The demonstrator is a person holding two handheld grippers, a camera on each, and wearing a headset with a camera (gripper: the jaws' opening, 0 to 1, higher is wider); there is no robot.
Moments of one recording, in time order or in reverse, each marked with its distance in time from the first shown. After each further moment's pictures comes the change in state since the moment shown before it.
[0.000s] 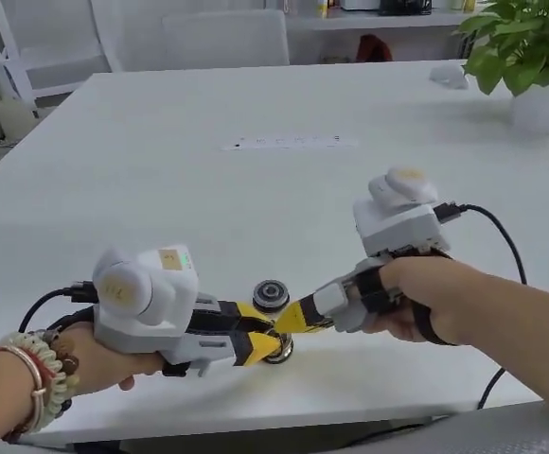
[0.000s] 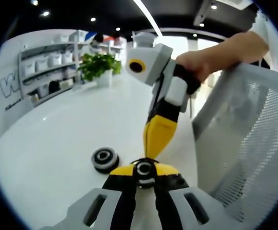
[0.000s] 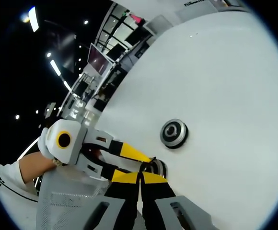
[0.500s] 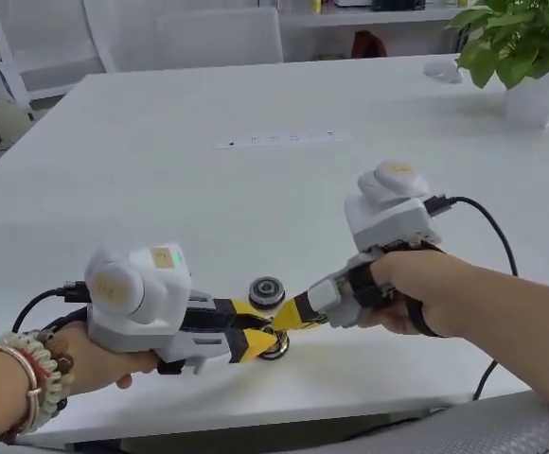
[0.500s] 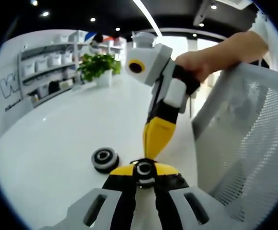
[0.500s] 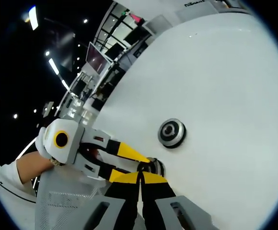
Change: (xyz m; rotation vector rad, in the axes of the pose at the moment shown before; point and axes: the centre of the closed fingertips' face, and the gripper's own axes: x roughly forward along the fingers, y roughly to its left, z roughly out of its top) left arm 0.000 0.000 0.000 0.012 0.000 -0.004; right arm 0.001 0.000 -0.002 0.009 0.003 -0.009
